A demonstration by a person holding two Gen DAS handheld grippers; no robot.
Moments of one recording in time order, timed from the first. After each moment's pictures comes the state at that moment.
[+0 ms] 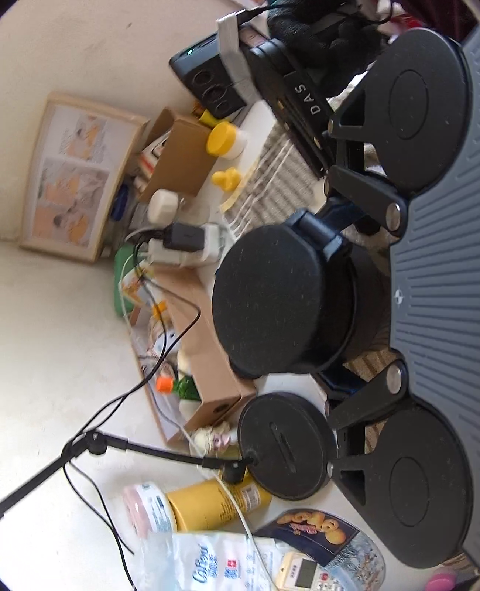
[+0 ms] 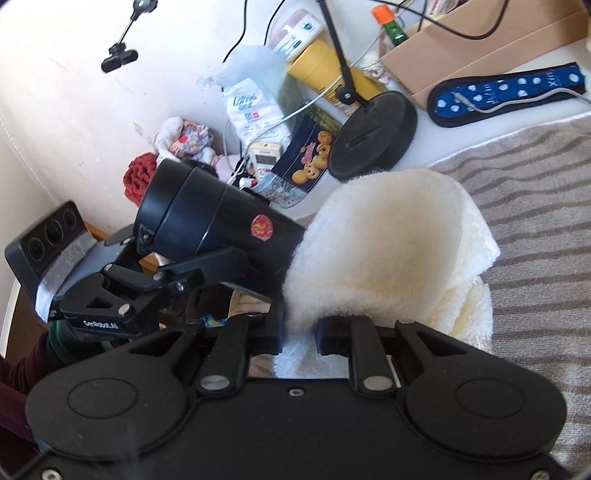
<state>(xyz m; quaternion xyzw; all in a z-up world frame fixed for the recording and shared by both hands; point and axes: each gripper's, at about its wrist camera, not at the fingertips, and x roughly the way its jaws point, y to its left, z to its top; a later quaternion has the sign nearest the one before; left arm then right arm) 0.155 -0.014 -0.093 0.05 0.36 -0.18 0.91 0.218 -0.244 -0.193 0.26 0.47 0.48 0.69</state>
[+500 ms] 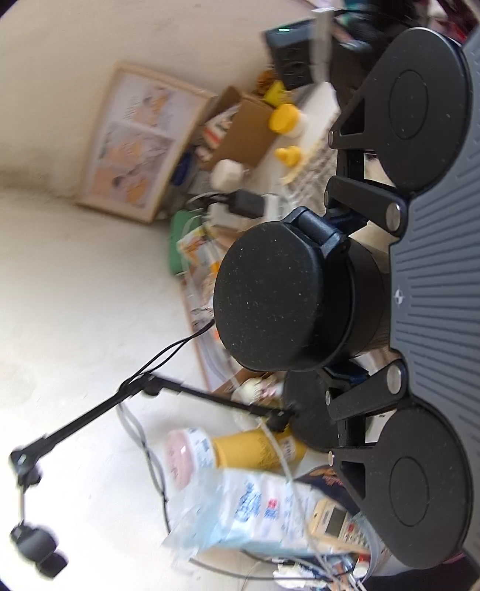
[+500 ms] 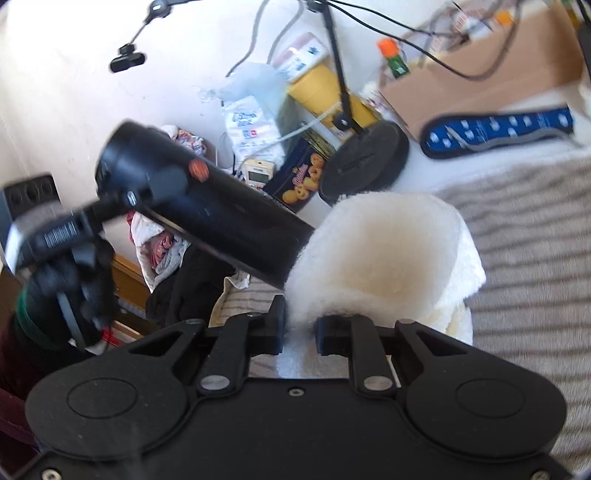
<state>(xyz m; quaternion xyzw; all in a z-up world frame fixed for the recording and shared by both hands) 0.160 0.026 -0.026 0.00 0.31 -0.14 0.94 0.214 -0.243 -0.175 0.21 0.43 0.47 0.74</state>
